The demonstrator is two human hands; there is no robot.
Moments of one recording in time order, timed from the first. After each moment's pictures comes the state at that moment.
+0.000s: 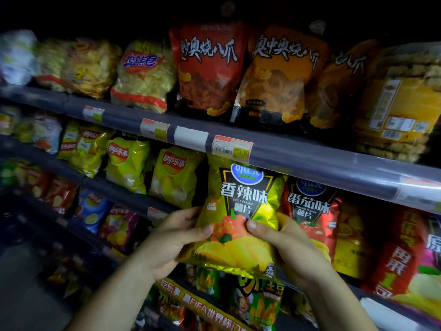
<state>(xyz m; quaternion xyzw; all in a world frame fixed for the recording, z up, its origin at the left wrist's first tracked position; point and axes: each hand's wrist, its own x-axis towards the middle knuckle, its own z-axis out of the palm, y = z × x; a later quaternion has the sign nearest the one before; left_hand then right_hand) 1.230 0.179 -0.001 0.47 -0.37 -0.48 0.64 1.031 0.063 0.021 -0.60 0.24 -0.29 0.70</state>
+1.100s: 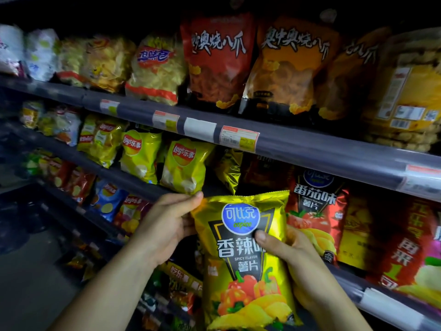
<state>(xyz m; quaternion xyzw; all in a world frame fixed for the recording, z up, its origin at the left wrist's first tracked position) 1.213 0.202 0.026 0.48 -0.27 -0.39 0.74 1.010 0.092 -0.002 -0.59 0.21 -0.28 0.73</state>
